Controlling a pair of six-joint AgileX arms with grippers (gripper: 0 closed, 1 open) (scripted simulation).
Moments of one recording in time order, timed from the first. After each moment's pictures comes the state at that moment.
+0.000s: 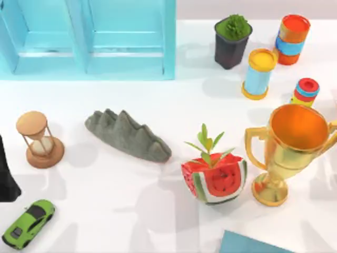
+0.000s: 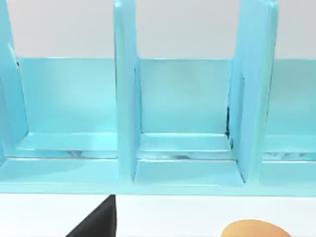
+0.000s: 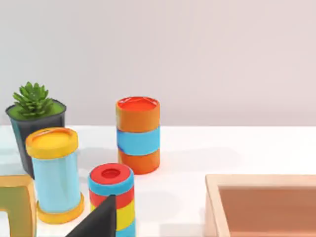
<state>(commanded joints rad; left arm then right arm) 0.00 0.00 0.00 0.00 0.00 0.00 0.00 0.00 0.00 0.00 0.00 0.00</state>
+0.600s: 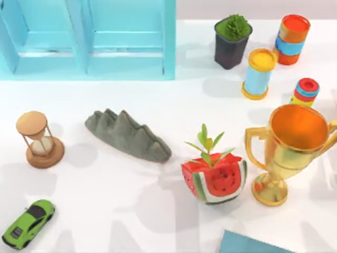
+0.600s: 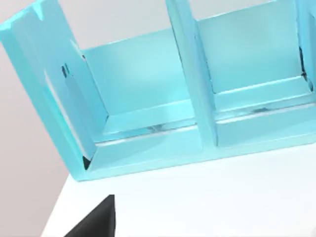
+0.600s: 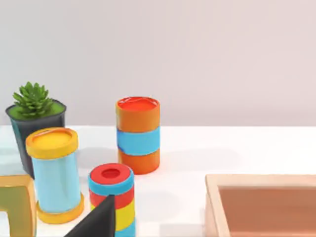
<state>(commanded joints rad) 0.12 0.17 0.19 -0.15 0.00 0.29 0.00 0.00 0.00 0.00 0.00 0.00</state>
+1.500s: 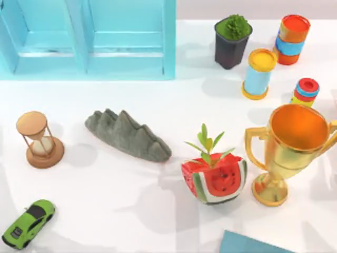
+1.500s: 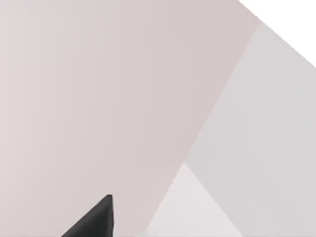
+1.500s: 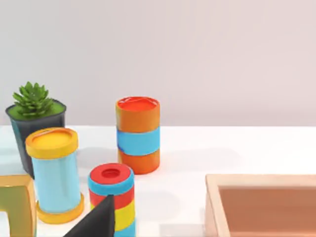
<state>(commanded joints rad) 0.60 0.95 1.03 -0.74 0.02 1.71 0.00 0.00 0.00 0.00 0.00 0.00</state>
